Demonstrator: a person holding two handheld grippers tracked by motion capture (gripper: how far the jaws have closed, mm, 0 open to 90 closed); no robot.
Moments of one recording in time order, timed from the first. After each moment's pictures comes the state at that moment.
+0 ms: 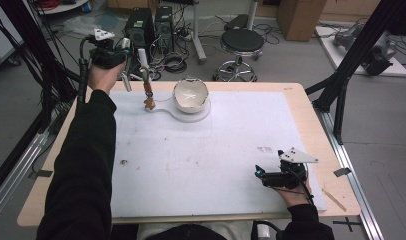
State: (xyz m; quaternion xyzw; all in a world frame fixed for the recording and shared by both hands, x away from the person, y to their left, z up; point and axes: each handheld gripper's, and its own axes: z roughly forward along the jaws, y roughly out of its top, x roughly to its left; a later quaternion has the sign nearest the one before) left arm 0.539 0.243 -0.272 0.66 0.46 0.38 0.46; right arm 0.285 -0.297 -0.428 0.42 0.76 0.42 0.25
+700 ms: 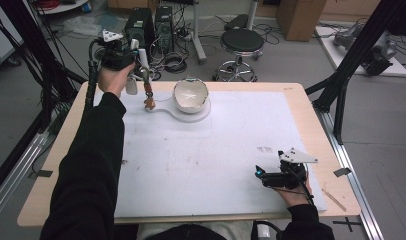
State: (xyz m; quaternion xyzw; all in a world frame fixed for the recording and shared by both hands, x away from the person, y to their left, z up) left arm 0.534 0.219 -0.273 0.64 0.48 0.36 0.48; right arm 0.286 -0.298 -0.430 0.42 0.77 0.42 0.25
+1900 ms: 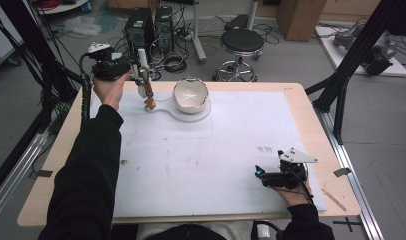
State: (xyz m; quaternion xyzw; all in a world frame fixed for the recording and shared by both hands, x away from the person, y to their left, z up) left arm 0.511 0.246 -0.294 0.60 0.51 0.29 0.55; right arm 0.286 -0.297 -0.430 0.42 0.77 0.42 0.25
